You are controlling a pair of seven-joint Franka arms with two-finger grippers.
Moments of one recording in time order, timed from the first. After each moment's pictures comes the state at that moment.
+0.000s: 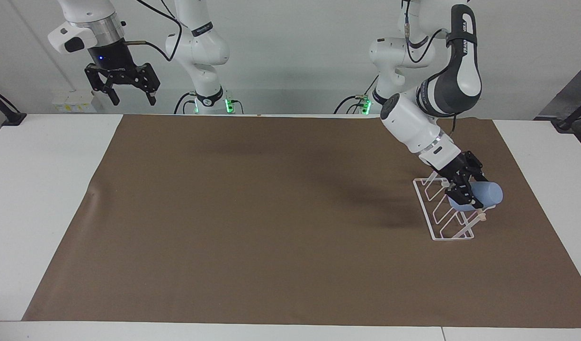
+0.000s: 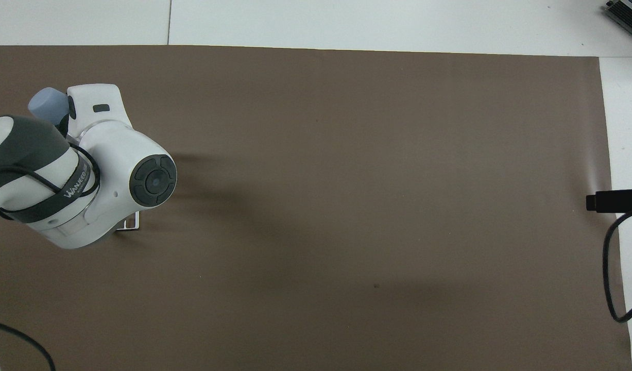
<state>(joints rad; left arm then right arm) -0.17 0.12 -0.11 -1.97 1.28 2.06 -1.88 -0.18 -0.23 0.10 -1.76 0.04 1.61 -0.07</state>
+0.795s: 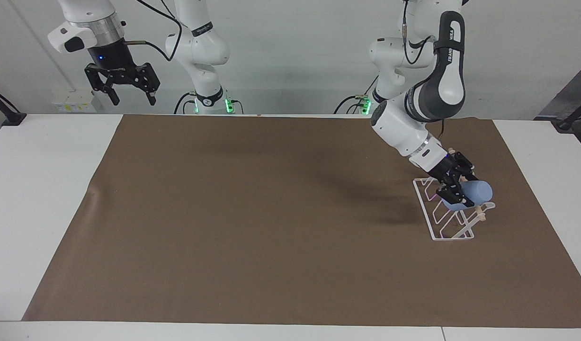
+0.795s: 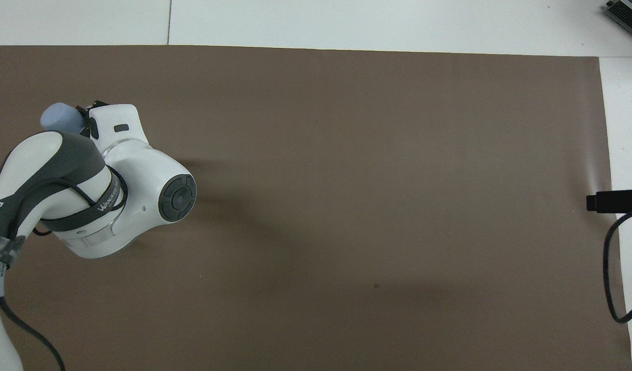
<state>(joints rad) -0.19 0.12 -0.12 -2.03 1.33 2.03 -1.96 -0.18 -0.23 0.10 -1.76 0.04 1.61 -0.07</state>
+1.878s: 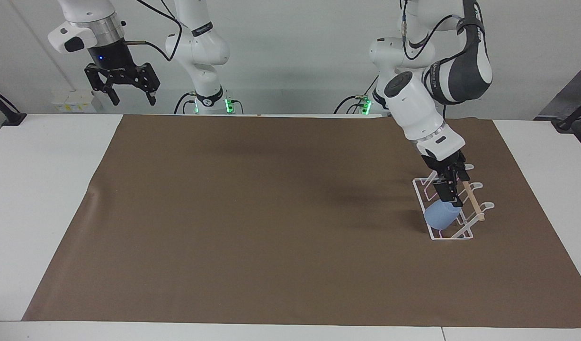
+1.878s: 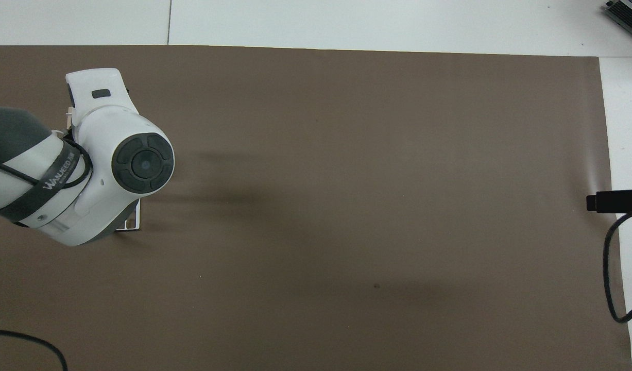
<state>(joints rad) -0.19 0.11 -0.12 -1.84 0.84 2.10 -1.66 -0.18 -0.23 0.10 -1.76 0.04 1.61 -0.07</state>
